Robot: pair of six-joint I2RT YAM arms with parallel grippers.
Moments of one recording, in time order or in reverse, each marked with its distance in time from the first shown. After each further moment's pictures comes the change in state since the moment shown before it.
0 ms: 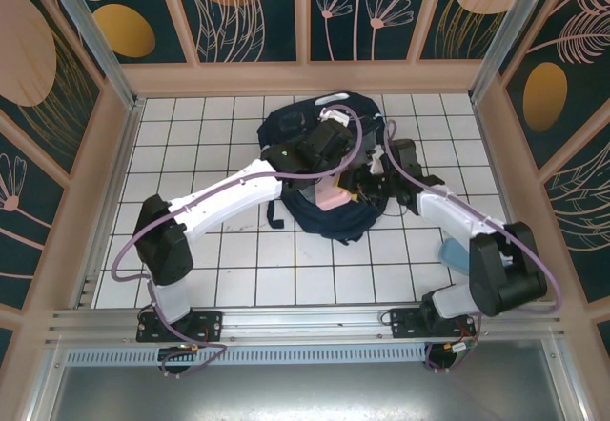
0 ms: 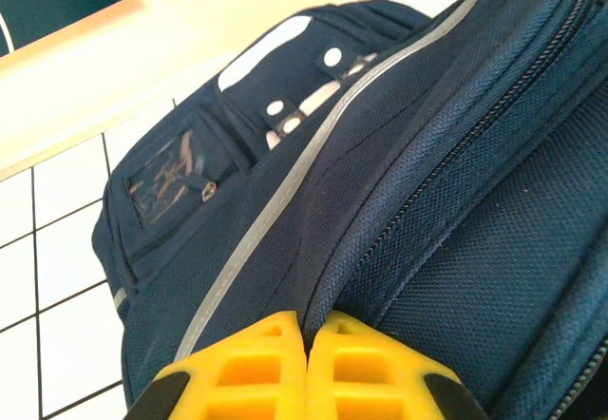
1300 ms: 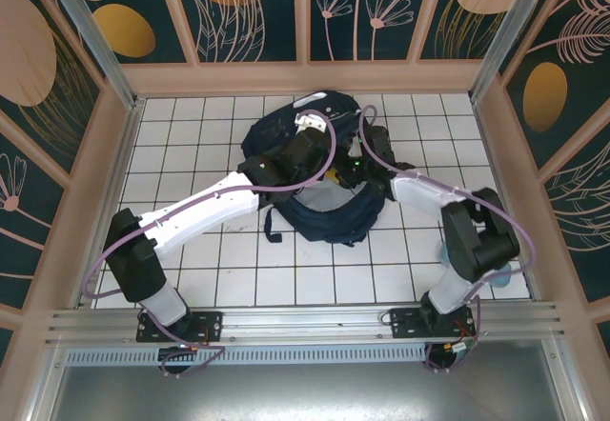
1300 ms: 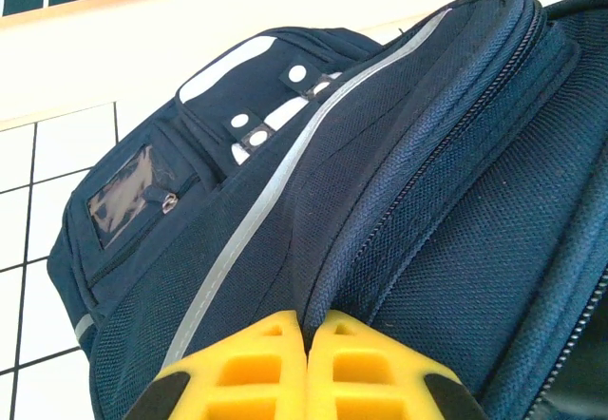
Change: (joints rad) left arm 0.006 -0.167 -0.197 0.080 -0.011 -0.140; right arm 0.107 0.179 0.124 0.202 0.212 0.099
